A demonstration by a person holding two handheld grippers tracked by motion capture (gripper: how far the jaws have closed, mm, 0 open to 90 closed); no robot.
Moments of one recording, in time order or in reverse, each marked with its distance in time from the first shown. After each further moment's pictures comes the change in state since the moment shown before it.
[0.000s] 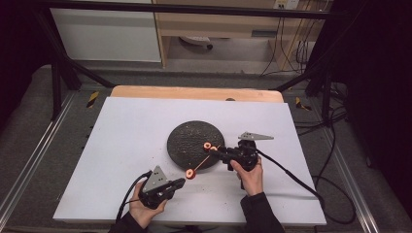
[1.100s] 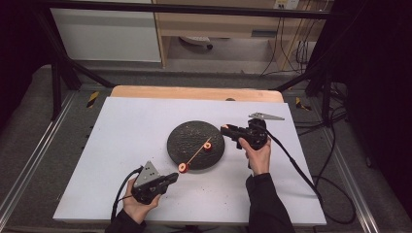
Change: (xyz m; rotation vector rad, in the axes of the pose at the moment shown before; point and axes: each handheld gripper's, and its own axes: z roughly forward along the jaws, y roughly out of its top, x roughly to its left) left arm 0.018 0.002 -0.013 -0.033 0.045 -0.048; right arm -0.026 0.051 -0.010 -0.053 -0.142 0.000
